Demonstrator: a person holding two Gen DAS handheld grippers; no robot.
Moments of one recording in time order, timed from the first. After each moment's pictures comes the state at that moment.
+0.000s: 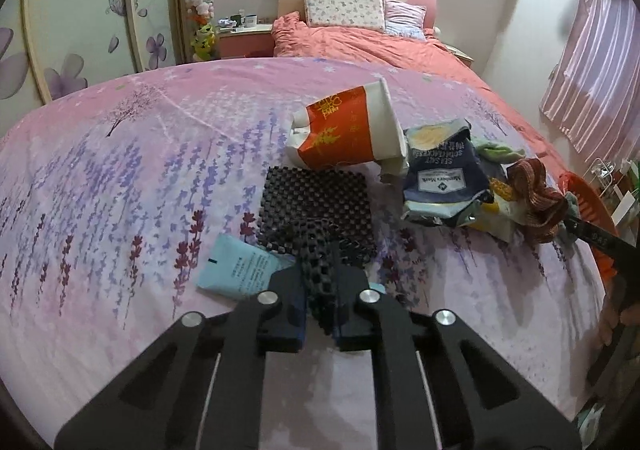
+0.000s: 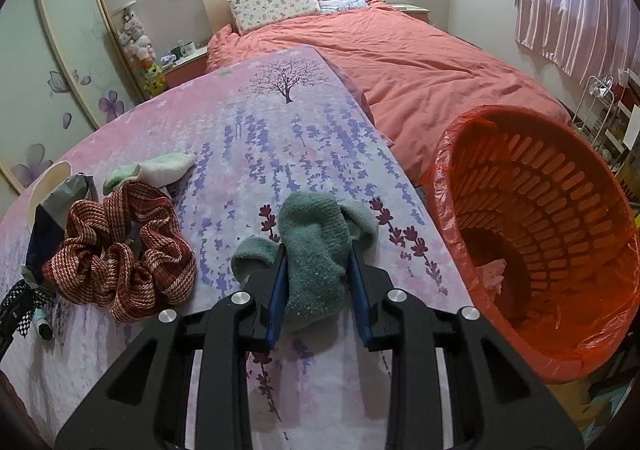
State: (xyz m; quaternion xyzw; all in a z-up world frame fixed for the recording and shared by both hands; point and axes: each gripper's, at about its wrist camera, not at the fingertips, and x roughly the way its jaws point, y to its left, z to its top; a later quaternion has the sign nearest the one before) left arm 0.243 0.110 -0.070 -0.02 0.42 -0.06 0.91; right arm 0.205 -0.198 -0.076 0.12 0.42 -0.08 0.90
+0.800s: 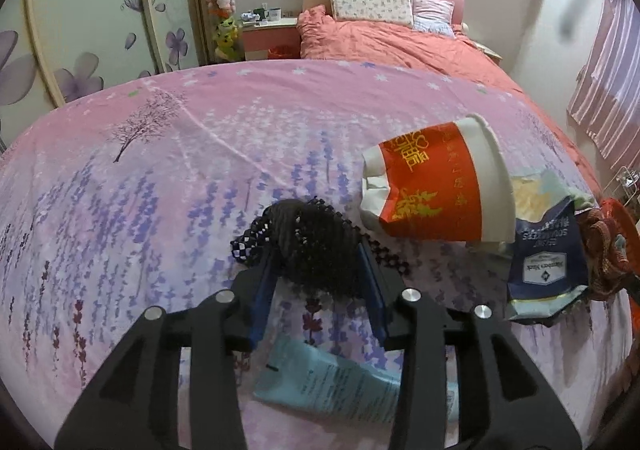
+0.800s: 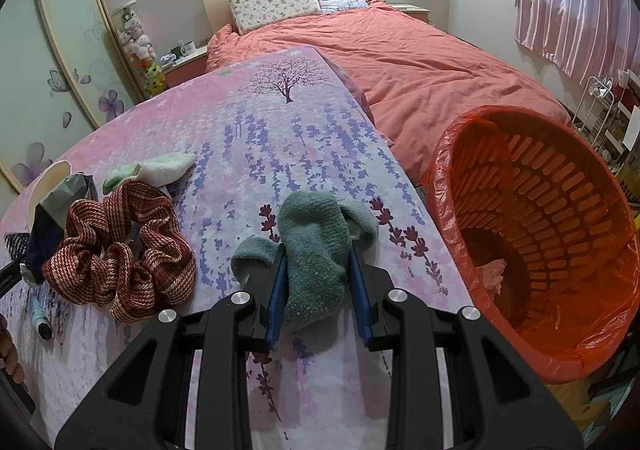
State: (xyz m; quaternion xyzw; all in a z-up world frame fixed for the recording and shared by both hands) left arm 0.316 0.138 -0.078 -0.01 0.43 -0.01 0.90; right arm 0.204 -0.199 -0.076 0.12 0.42 -0.08 0.90
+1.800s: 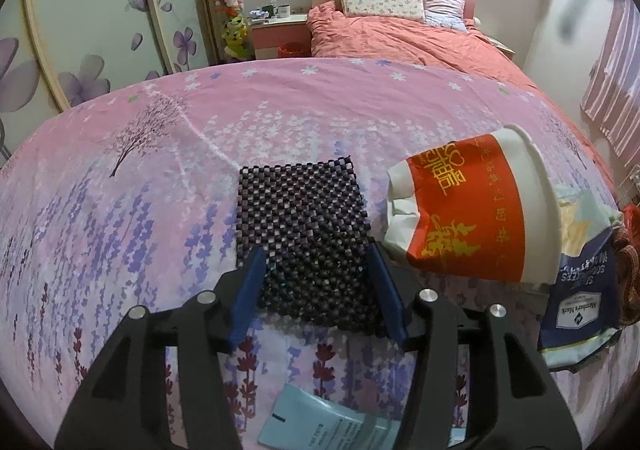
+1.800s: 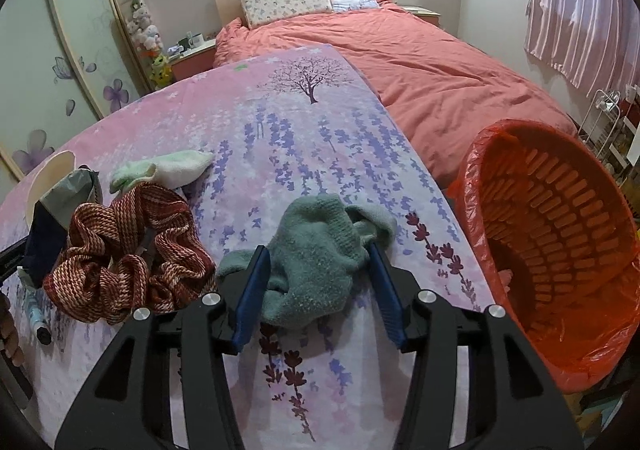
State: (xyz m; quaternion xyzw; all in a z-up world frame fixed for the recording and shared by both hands) left arm 0.342 0.137 -0.087 0.01 0.44 0.01 0.90; right arm 0.220 -0.180 -0.075 0.10 0.43 -0.07 0.90
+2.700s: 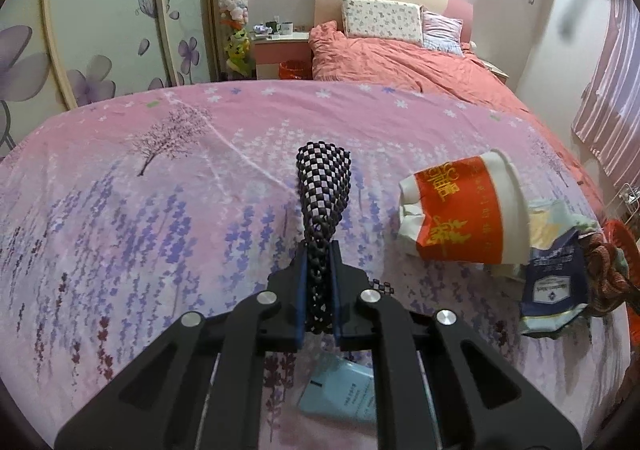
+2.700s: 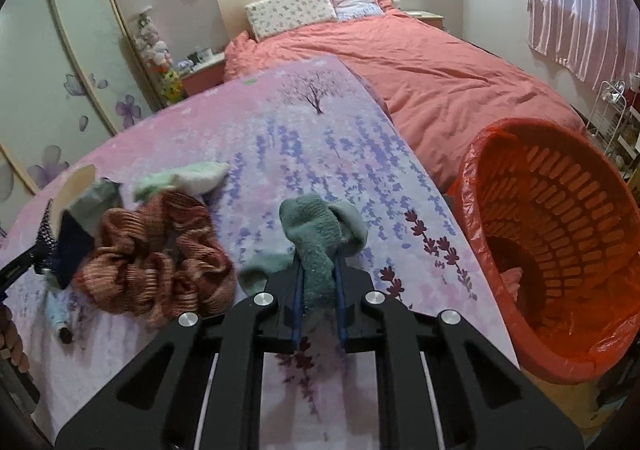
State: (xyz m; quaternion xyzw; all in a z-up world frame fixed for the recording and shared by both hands) left arm 0.307 0.163 -0.061 -0.02 0.41 0.00 0.91; right arm 0.205 -0.181 -0.064 0.13 0.40 -0.05 0.91
